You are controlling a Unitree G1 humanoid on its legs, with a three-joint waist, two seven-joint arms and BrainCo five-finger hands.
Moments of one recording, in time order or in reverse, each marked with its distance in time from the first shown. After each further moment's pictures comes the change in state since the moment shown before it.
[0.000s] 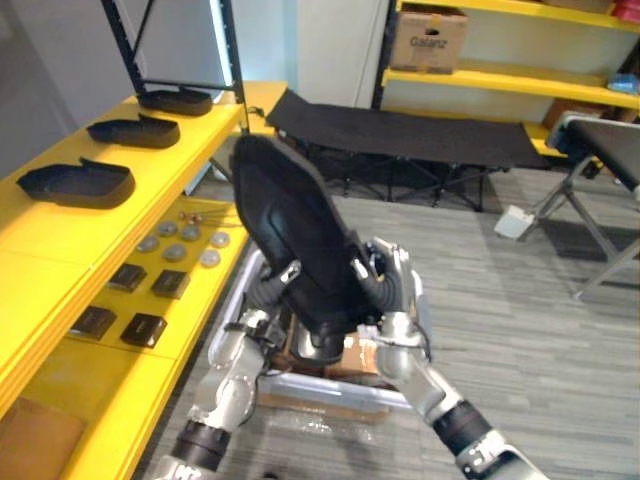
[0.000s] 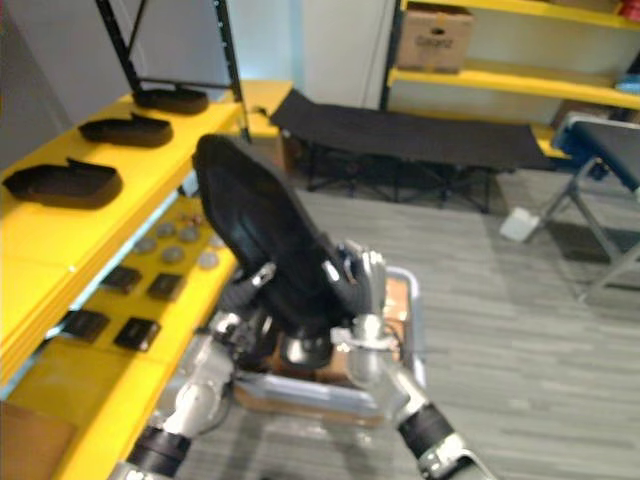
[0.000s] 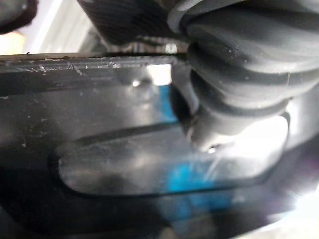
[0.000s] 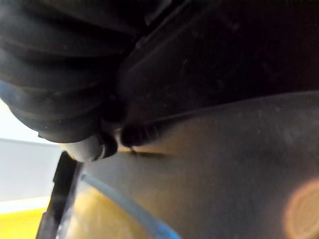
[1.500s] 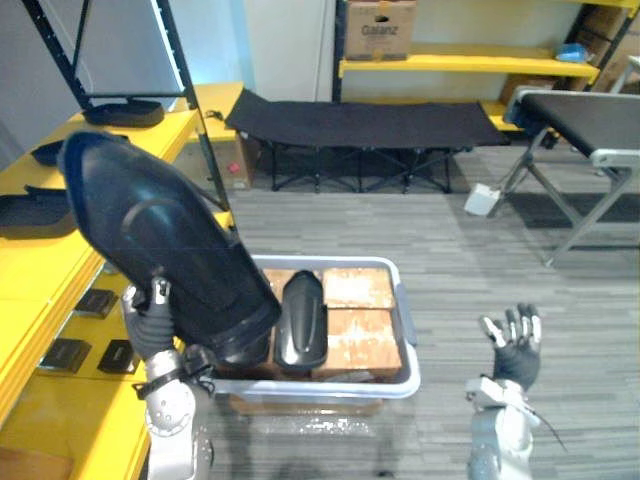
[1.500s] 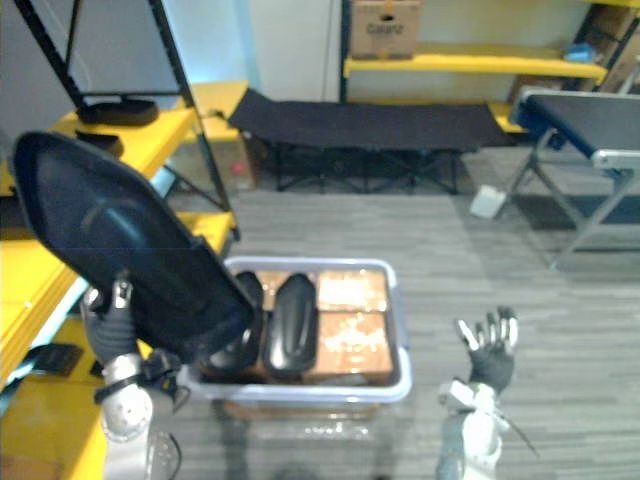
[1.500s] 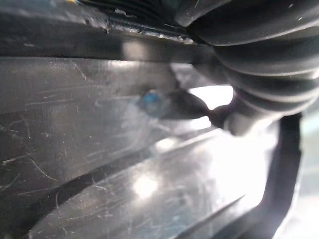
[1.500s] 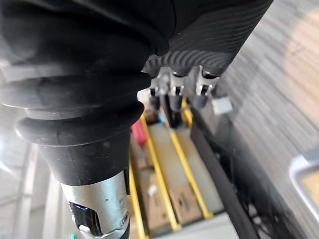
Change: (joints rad) left arm 0.347 -0.184 0.436 -0.342 0.665 -0.221 0.460; right arm 0.494 0.152 -0.682 -0.144 1.007 -0.066 0.782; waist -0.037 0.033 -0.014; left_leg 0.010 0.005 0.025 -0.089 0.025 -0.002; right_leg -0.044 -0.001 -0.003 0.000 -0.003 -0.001
